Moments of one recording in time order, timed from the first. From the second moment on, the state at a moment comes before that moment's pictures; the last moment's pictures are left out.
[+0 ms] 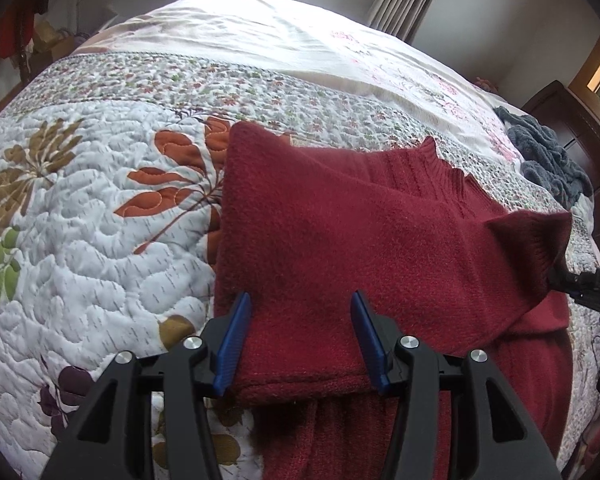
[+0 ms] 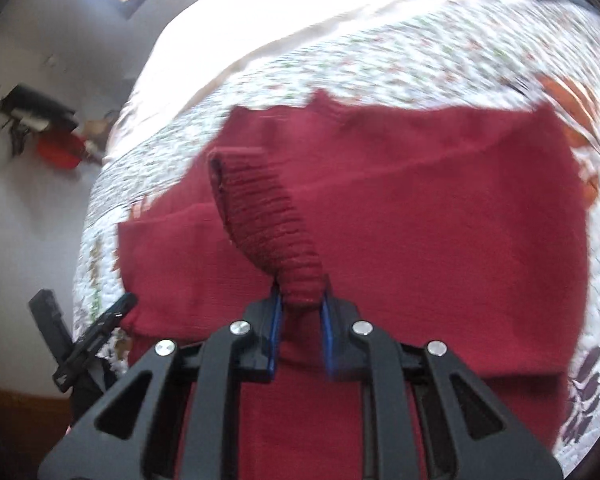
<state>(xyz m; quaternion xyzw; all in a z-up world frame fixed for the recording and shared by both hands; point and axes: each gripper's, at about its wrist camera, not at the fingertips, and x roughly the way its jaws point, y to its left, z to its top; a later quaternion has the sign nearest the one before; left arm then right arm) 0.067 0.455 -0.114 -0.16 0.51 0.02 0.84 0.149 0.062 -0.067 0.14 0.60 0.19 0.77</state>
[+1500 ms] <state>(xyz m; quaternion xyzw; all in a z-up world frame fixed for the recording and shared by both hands) 0.090 0.409 -0.091 -0.19 0.50 -0.05 0.84 0.144 0.030 -0.062 0.19 0.59 0.22 0.76</state>
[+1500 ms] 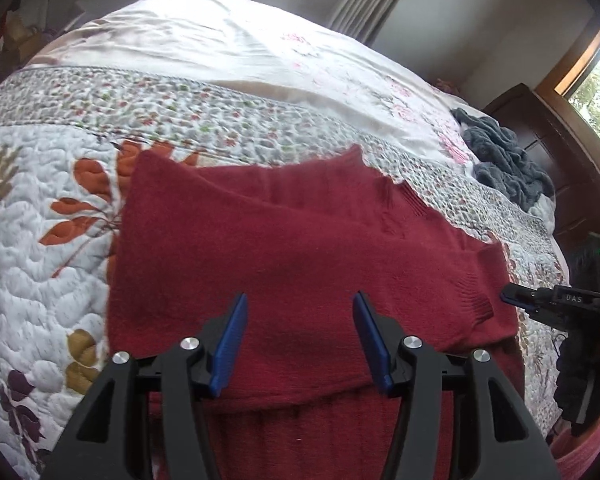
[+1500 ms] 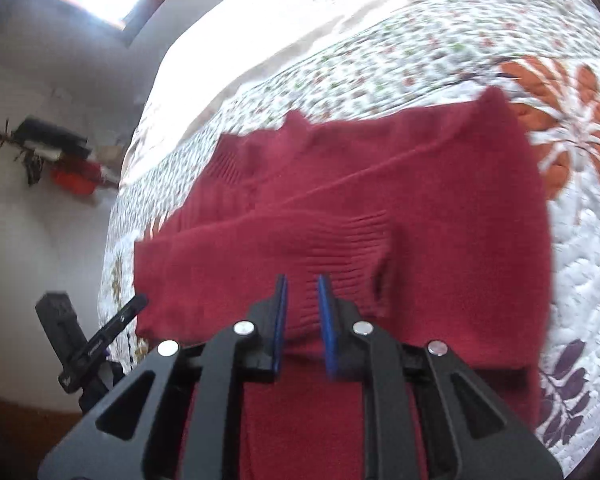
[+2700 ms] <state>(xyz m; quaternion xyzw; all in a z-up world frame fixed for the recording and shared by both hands) -0.187 0.435 -0.058 -0.19 0.60 -0.01 0.78 -0.131 -0.110 -0.055 0.15 0.62 0.15 0.75</state>
